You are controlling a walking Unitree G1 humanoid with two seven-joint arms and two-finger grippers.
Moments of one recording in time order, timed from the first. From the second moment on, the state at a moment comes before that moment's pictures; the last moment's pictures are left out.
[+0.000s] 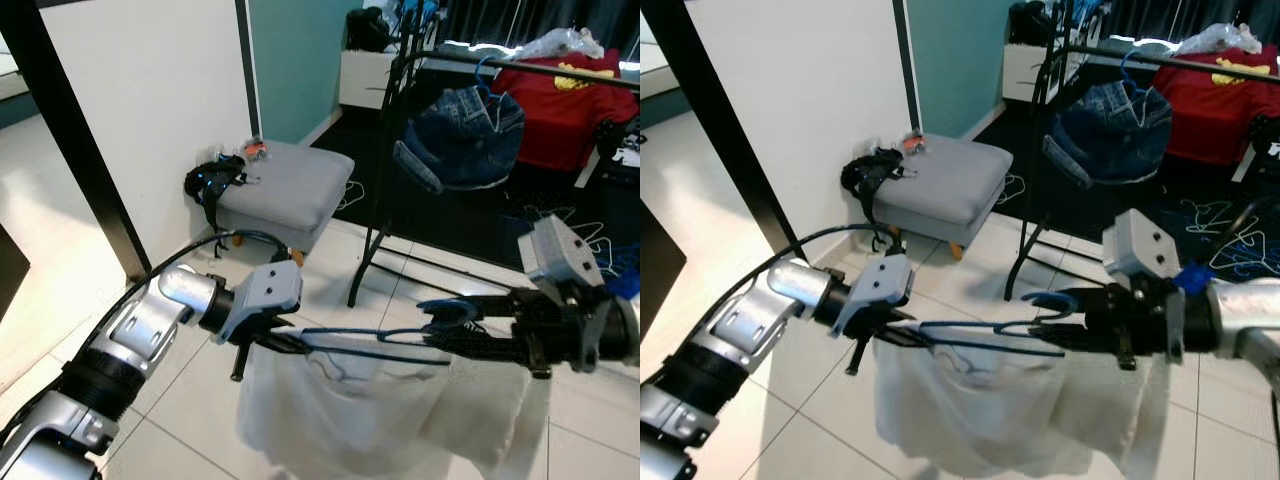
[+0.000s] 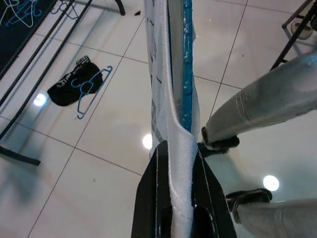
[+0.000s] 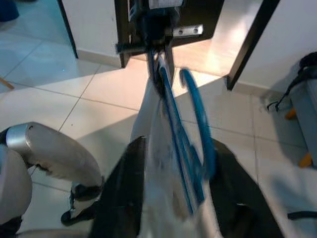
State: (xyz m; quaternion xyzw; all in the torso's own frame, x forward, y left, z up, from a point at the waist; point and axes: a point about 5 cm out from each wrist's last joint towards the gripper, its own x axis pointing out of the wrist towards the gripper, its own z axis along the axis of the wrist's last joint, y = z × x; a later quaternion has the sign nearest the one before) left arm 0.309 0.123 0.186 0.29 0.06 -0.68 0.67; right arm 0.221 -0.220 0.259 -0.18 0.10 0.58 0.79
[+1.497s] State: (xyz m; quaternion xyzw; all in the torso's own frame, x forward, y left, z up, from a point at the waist) left arm 0.292 0.137 0.230 0.28 -0.02 -0.75 0.59; right arm 0.197 -0.248 0.253 -0.21 0.17 0.58 0.77
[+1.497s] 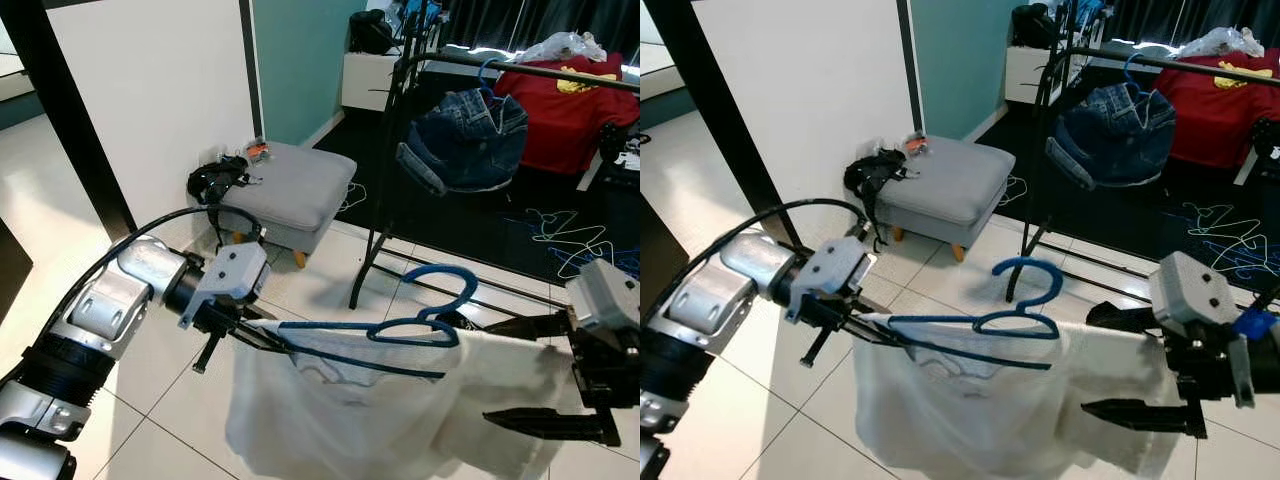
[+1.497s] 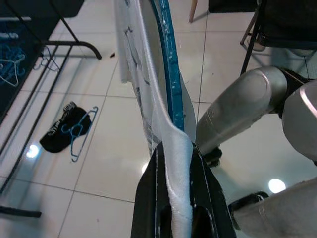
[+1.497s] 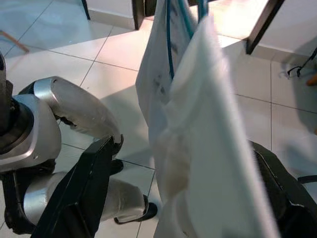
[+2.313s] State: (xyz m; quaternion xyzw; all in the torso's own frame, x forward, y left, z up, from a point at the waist) left arm 0.292 0.136 0.231 0.30 -0.04 -0.75 0.58; right arm 0.193 -0.241 0.268 -0.18 0.13 0.61 0.76
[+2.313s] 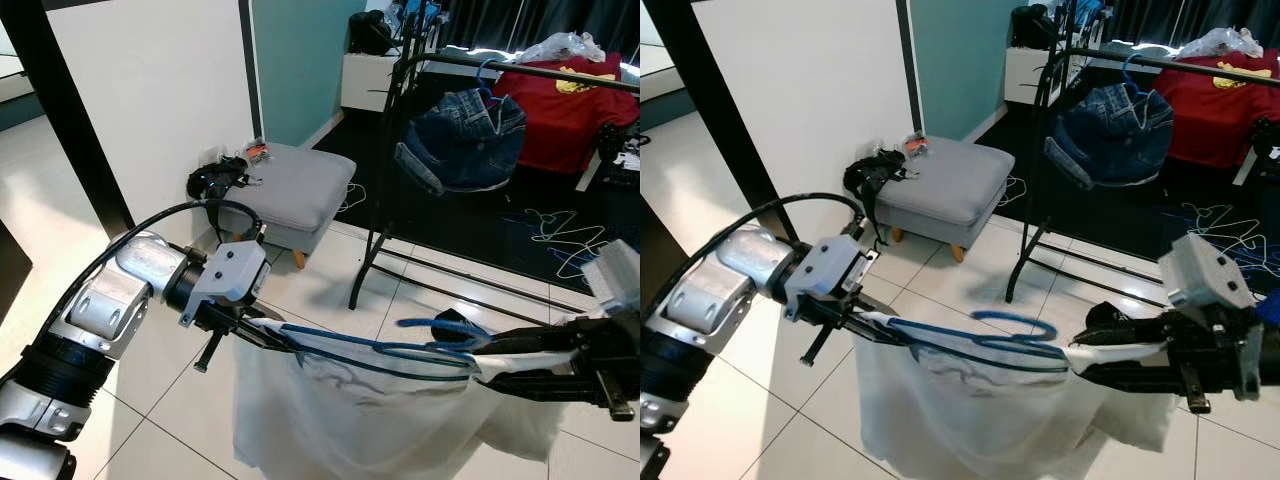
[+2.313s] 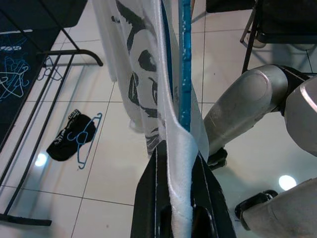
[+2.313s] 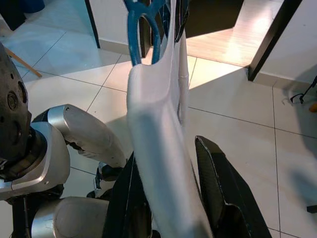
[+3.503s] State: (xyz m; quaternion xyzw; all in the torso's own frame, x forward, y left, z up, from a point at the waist) left arm 0.305 0.141 0.229 0.32 -0.03 -0.73 0.60; right arm 0.199 -0.238 0.284 -0.17 0.08 0.59 0.78
